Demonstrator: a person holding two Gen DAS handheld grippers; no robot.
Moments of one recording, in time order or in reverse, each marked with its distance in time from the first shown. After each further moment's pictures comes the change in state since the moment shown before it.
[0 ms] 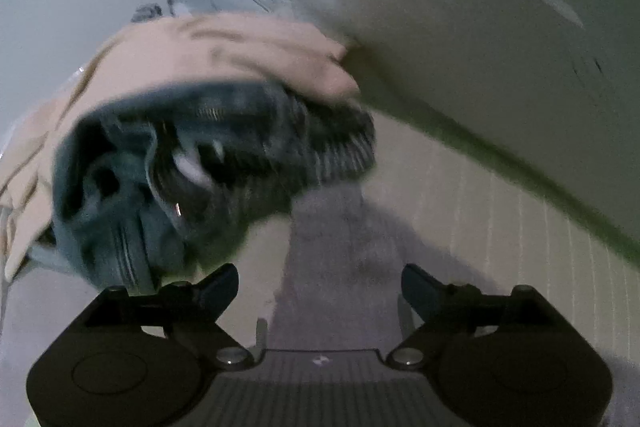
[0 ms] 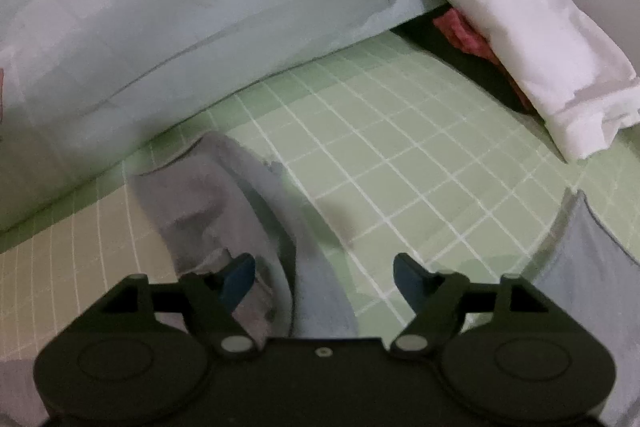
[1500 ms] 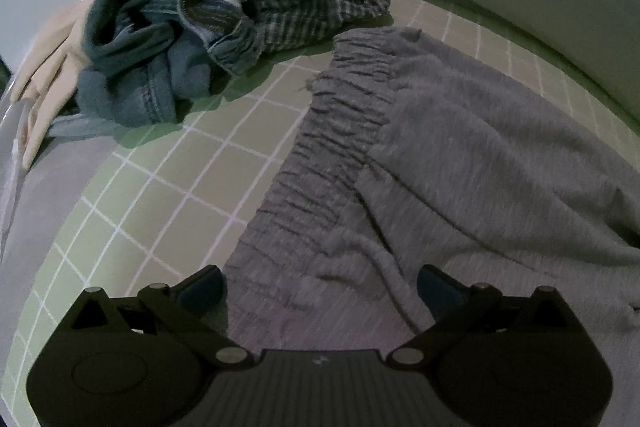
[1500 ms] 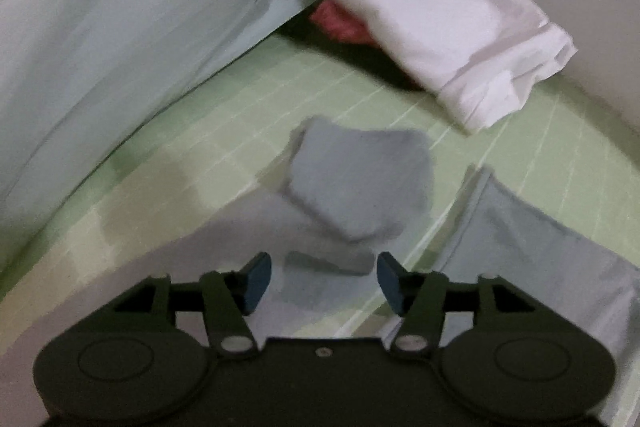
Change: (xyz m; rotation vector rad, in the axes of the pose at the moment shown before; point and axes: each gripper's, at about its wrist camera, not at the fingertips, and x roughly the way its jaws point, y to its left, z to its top) left arm -0.005 0.013 -0.088 0.021 0.165 0.075; right arm -0.002 -0.075 -0.003 0.205 0.018 -0.112
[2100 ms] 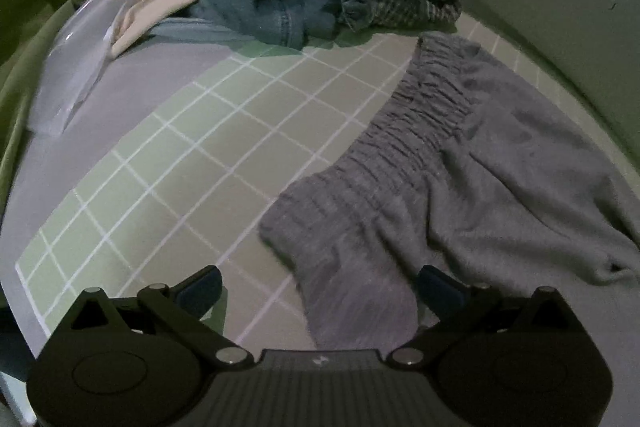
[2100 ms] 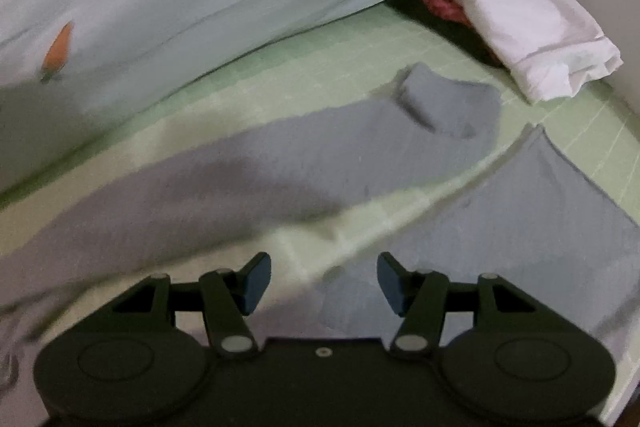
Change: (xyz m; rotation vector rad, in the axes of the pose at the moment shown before) left arm -0.055 0.079 -0.080 -0.209 -0.002 -0.064; right arm -0.076 0.033 -0.089 -0.214 0.049 0.163
